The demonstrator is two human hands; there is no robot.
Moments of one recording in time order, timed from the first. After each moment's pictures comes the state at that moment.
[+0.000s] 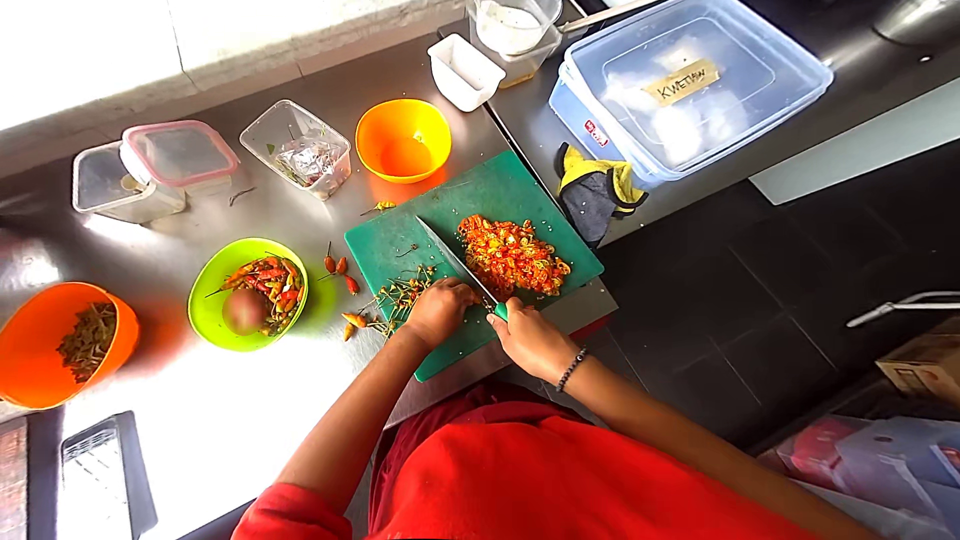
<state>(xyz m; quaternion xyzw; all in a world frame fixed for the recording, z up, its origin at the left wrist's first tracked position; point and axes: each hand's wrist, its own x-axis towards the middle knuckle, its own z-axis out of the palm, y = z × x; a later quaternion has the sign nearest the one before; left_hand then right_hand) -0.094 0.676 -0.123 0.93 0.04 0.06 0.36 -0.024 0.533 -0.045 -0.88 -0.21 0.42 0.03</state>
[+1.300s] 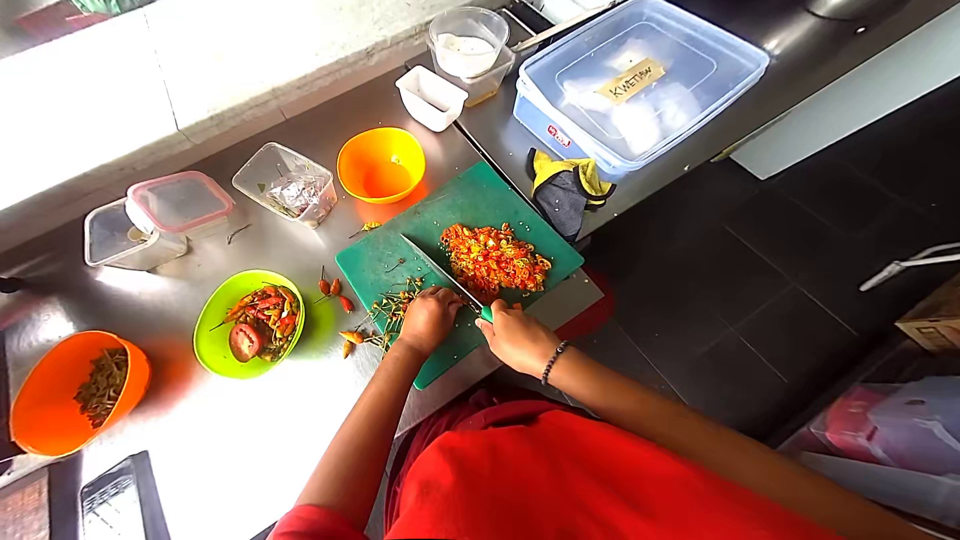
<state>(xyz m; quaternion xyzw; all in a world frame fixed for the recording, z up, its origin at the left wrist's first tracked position) -0.097 0.668 -0.122 0.93 0.11 0.08 0.35 -0.029 0.529 -0.043 -0.88 -0.21 0.43 0.05</state>
